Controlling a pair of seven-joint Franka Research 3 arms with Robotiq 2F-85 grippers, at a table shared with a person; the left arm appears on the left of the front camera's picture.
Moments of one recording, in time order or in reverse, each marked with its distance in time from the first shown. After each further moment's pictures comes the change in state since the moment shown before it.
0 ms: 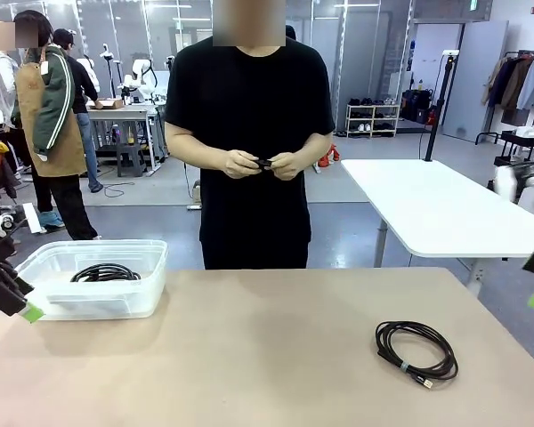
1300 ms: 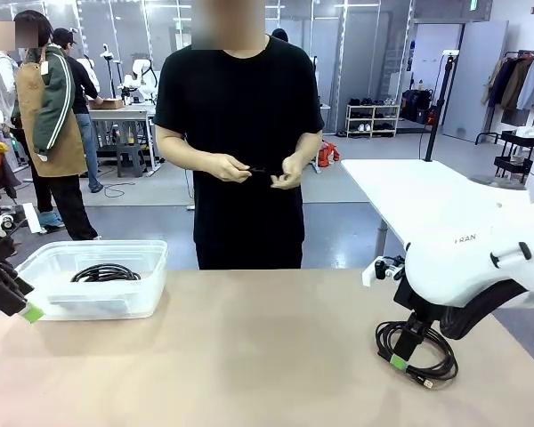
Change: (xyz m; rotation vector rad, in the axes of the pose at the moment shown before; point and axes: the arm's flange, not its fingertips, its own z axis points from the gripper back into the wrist) left arm 0.000 0.000 0.000 -0.001 0.000 0.000; right arm 0.095 -0.001 -0.218 0.001 0.043 -0.229
